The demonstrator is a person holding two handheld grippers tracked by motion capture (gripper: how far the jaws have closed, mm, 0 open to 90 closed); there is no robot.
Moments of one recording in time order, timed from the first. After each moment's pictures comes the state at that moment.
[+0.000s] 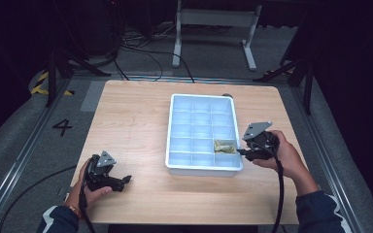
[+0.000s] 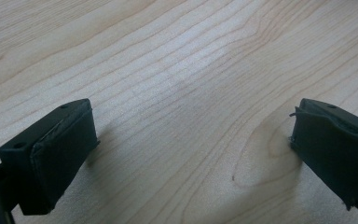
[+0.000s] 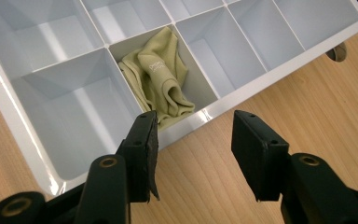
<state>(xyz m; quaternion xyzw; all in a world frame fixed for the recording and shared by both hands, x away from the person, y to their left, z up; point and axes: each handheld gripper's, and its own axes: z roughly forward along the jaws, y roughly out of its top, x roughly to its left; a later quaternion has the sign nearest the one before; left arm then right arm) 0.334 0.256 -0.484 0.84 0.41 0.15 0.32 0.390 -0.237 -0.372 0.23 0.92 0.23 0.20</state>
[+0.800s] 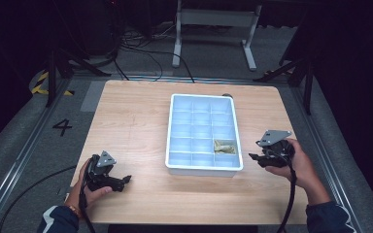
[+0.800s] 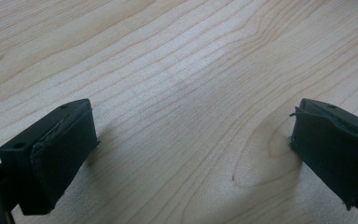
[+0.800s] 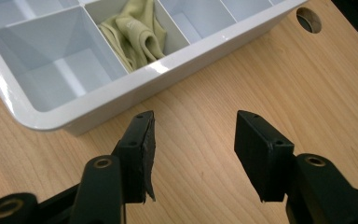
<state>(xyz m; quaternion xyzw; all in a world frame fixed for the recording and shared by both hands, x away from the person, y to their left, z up) 0.334 0.256 -0.484 0.84 0.41 0.15 0.32 0.372 -0.278 -0.386 0.26 0.91 0.25 0.23</state>
